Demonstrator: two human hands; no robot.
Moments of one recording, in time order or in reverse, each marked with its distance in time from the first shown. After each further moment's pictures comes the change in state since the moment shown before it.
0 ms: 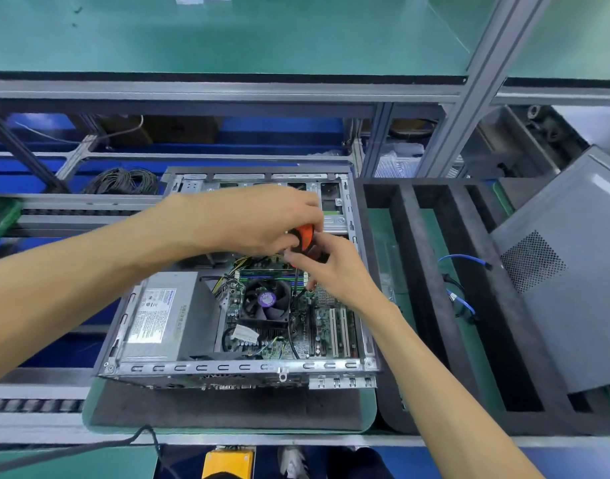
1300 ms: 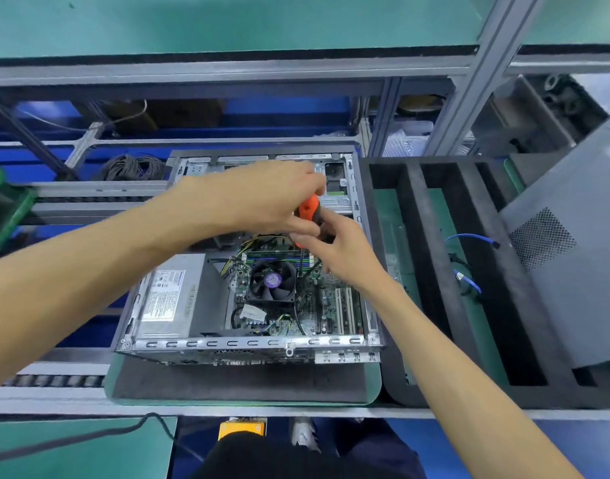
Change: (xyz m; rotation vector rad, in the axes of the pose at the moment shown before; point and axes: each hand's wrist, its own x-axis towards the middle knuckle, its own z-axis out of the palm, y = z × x) left_hand 0.006 0.010 0.002 0.059 0.068 -0.201; right_hand -0.003 -0.003 -0.002 0.000 -0.018 0.006
